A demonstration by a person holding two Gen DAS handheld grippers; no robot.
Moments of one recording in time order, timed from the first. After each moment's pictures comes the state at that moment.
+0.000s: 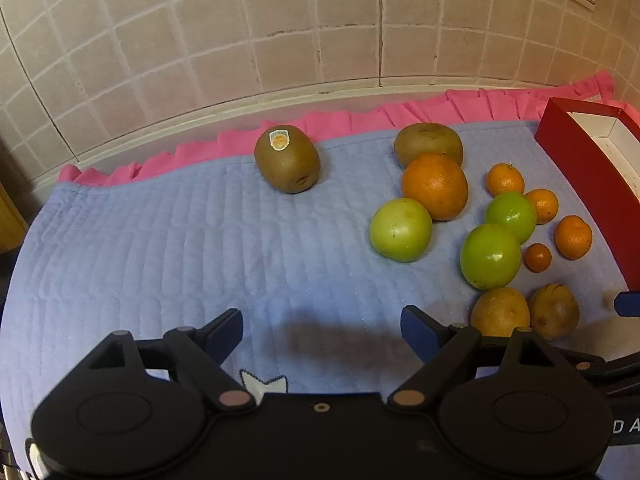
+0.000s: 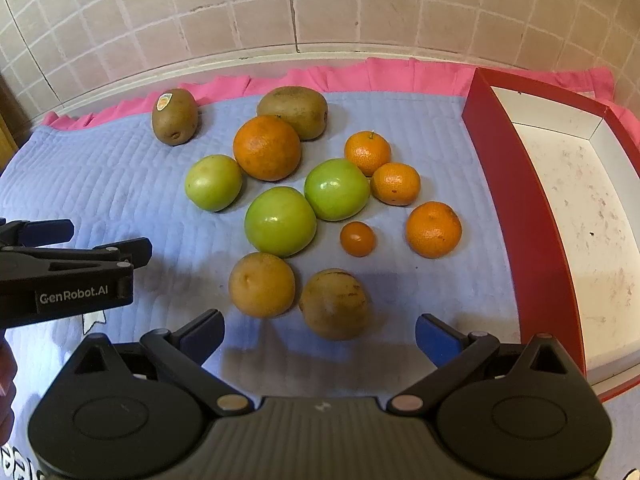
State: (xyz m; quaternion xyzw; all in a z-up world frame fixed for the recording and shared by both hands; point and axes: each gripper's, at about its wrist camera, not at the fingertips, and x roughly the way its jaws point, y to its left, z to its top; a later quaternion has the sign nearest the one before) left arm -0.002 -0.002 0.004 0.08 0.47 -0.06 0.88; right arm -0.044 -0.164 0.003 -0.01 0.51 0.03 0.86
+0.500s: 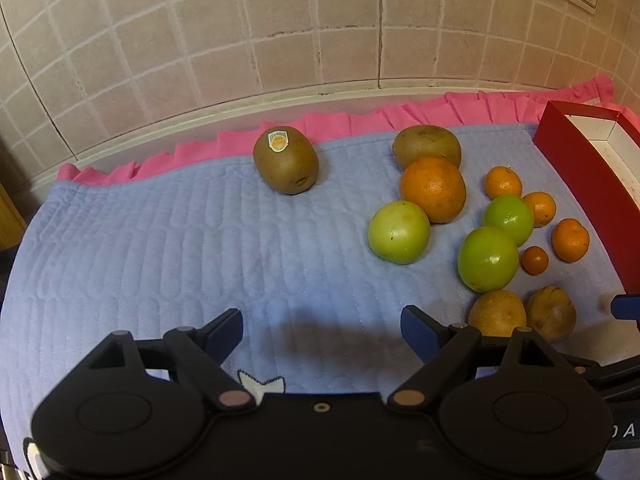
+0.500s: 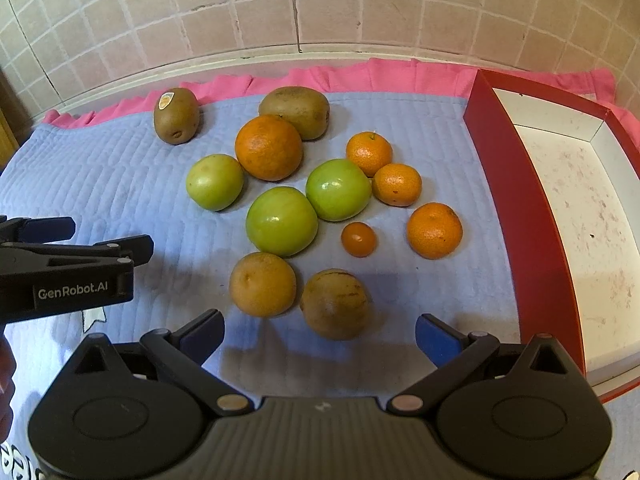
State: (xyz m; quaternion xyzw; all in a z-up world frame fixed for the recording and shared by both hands) left arm -0.001 -0.003 0.006 0.07 0.47 -0.06 0.88; right arm -0.044 -0.164 0.002 -0.02 0.51 0.03 0.86
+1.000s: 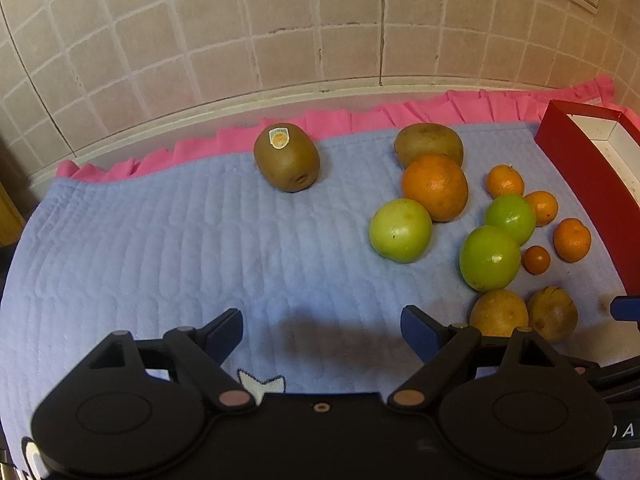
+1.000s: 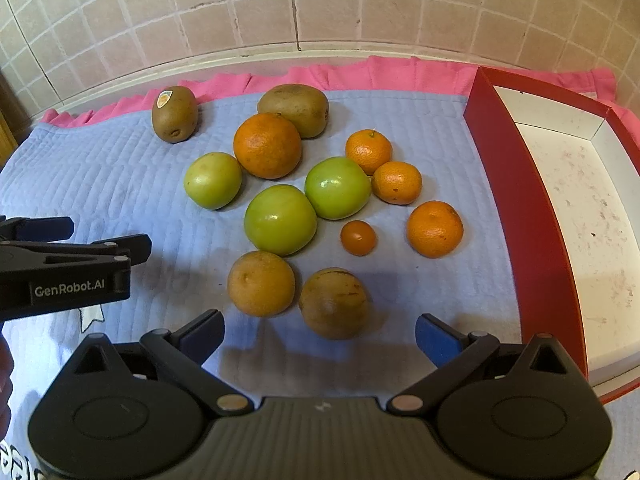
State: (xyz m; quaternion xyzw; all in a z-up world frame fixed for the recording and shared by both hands) left arm 0.002 -0.002 0.004 0.07 0.47 -0.06 0.88; right arm -0.043 -0.164 0.001 -0.02 0.51 0.03 0.86
